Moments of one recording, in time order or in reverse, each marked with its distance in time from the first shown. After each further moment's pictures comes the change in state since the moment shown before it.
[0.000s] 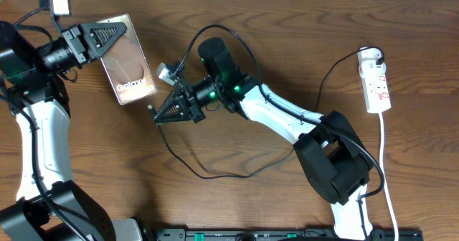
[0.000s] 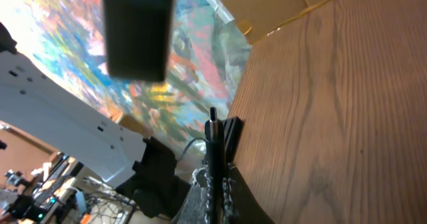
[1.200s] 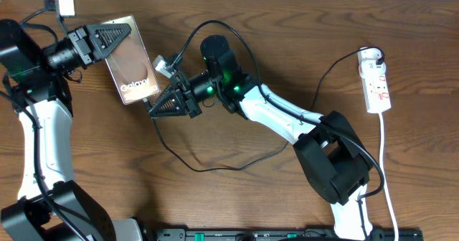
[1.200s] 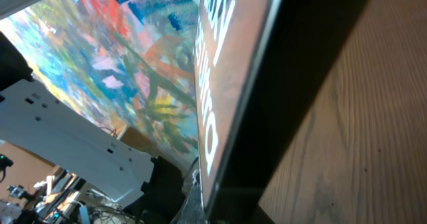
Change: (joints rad) left arm -0.019 0.000 0.000 -0.072 -0.019 0.101; right arm 0.003 0.000 0.000 0.196 0.013 0.211
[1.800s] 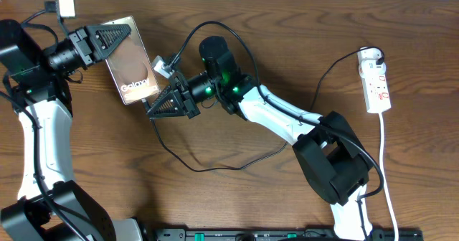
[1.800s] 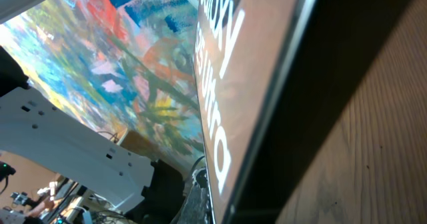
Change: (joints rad) left arm 0.000 0.000 0.000 -0.045 -0.012 0.048; right arm 0.005 0.000 0.000 -0.001 0.021 0.029
